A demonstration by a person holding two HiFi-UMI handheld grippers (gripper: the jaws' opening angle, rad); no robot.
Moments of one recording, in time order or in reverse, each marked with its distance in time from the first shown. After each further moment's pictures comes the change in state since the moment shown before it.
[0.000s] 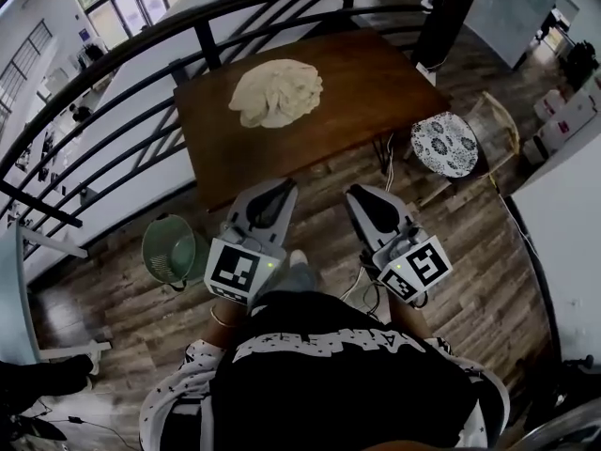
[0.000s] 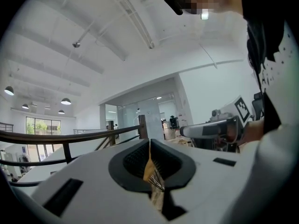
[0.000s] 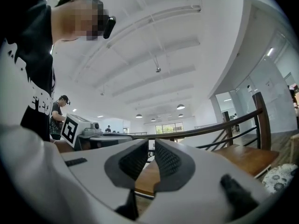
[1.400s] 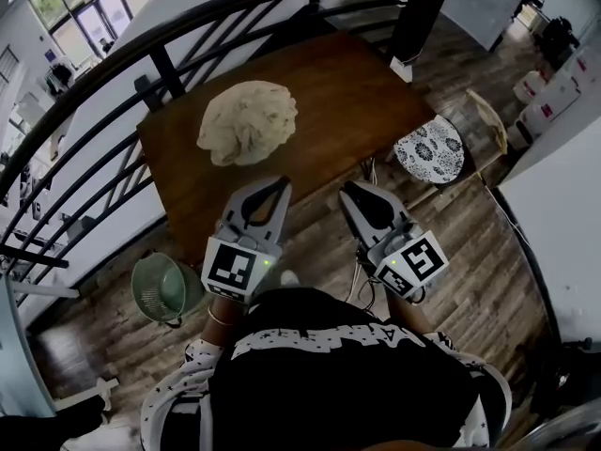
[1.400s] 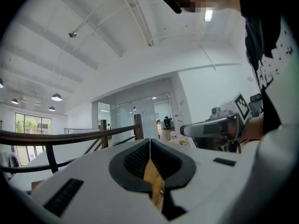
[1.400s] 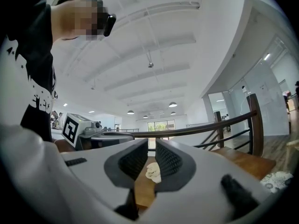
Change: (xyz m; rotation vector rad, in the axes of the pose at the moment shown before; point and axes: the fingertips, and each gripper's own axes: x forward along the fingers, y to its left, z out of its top) left arm 0.133 0.073 -0.012 -0.006 -0.005 -0.102; right arm 0.076 -0.121 -0.002 -0.019 0.045 -0.100
